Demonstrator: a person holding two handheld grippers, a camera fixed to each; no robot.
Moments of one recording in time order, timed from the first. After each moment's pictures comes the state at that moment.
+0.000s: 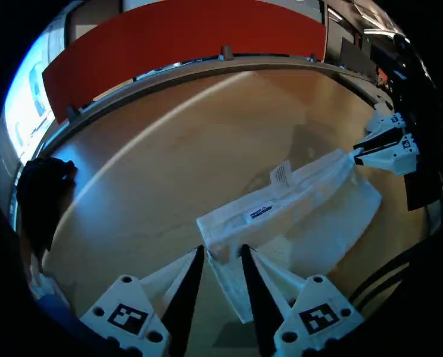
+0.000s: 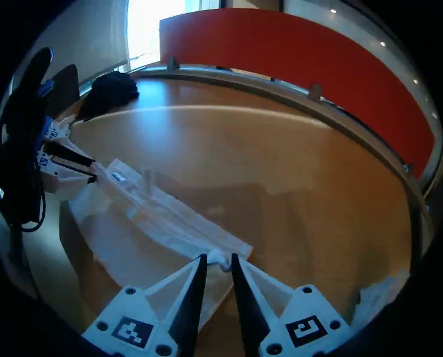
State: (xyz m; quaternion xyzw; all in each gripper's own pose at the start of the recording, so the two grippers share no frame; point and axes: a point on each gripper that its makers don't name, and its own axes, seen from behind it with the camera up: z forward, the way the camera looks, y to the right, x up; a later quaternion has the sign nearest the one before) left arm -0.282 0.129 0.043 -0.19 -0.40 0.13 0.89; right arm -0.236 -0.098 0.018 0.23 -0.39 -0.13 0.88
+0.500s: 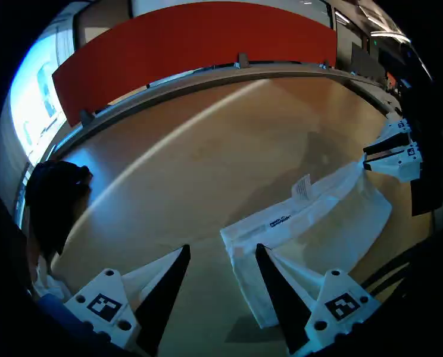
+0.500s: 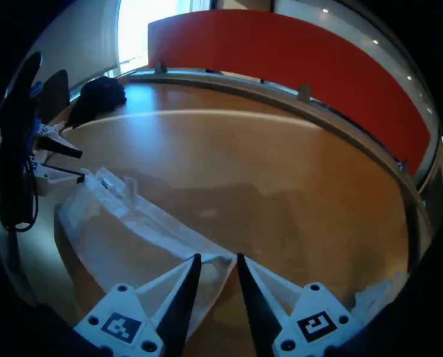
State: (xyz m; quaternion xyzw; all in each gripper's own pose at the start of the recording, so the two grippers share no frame) left arm -0.265 0.108 0.063 -0.15 -0.38 0.13 0.90; right arm -0.233 -0.091 0.037 0.21 -0.38 -0.13 0.89
